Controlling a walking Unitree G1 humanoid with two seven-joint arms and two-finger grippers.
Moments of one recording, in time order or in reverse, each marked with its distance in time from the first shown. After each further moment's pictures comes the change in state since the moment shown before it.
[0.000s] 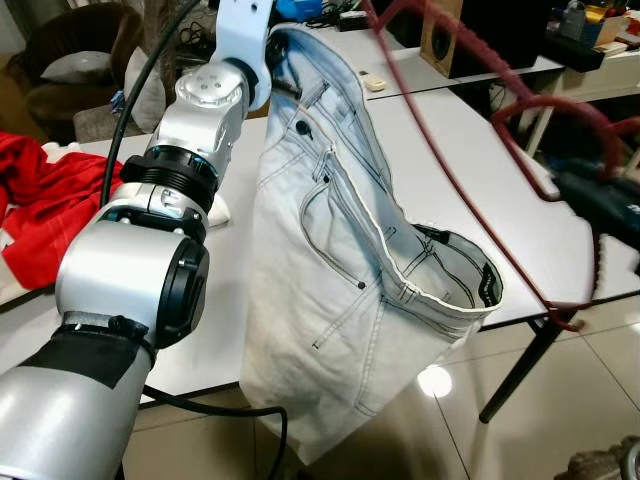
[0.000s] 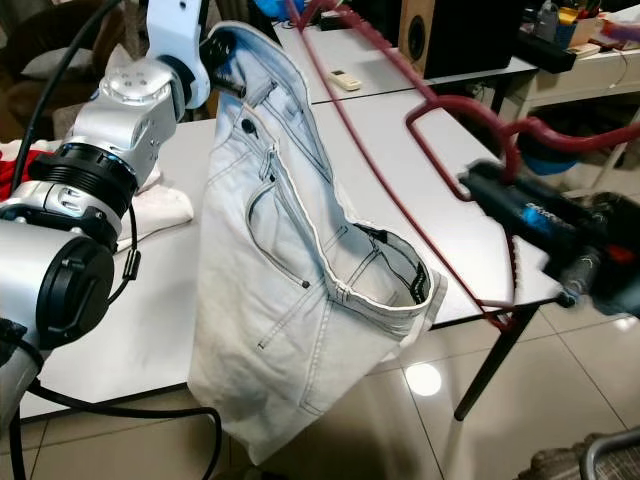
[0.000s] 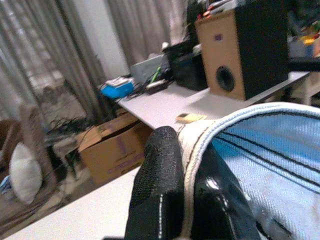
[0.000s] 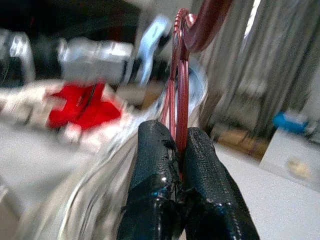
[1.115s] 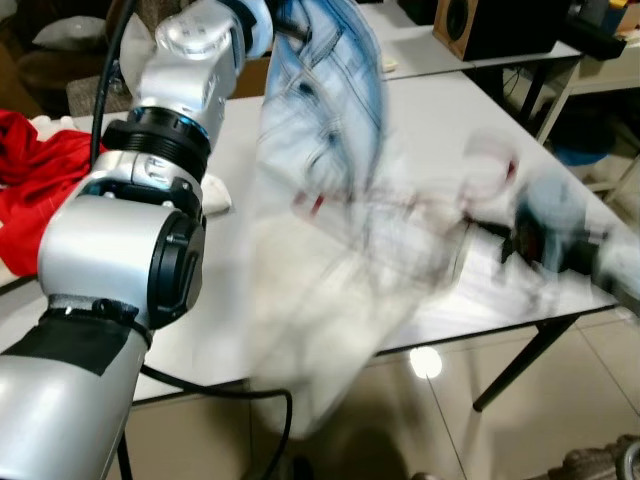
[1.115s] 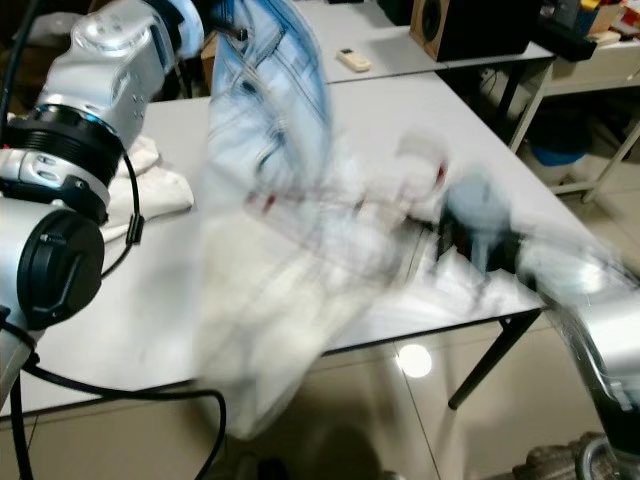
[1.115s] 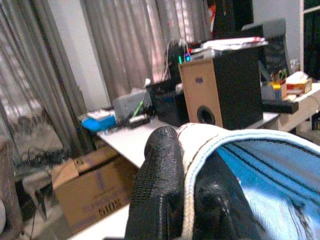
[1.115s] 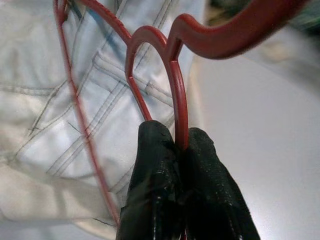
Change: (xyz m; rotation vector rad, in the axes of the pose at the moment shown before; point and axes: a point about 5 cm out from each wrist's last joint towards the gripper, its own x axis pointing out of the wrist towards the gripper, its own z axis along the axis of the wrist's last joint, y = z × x) left arm -0.002 0.003 0.063 -0.023 -0.229 -0.098; right arm 0.083 -0.057 -0.072 -0.192 0.430 -0.284
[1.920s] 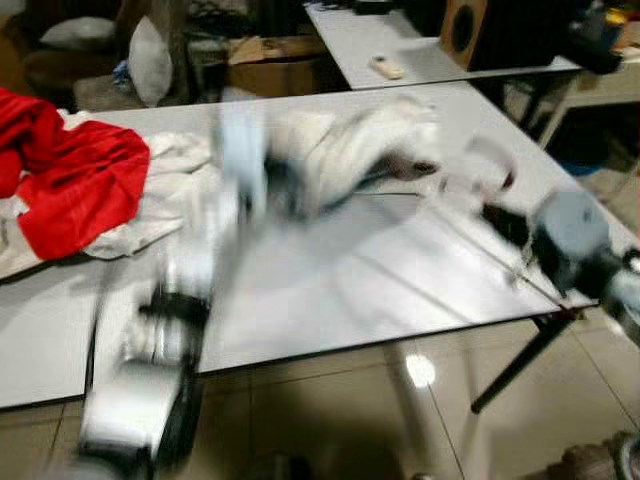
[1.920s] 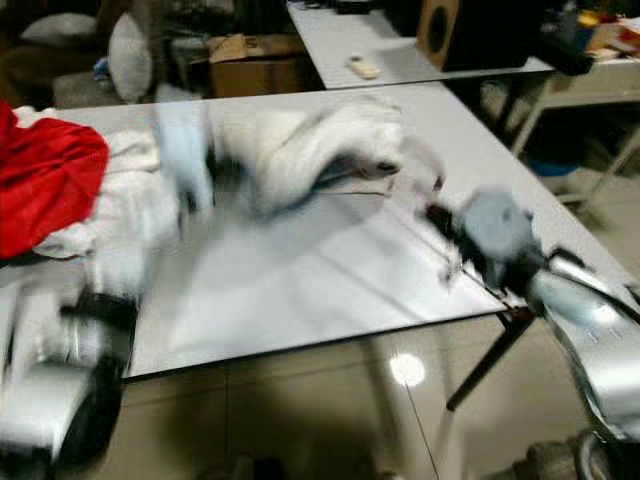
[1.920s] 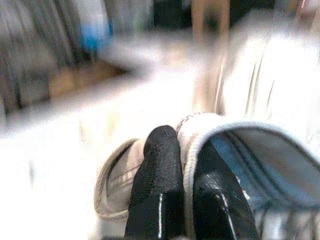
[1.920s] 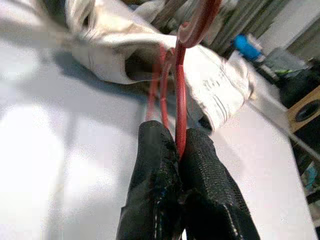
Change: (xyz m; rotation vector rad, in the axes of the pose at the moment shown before) left arm -0.110 -0.042 -0.192 -0.062 0.441 0.025; right arm -0.028 0.025 -0.029 -0.127 -0.092 0.038
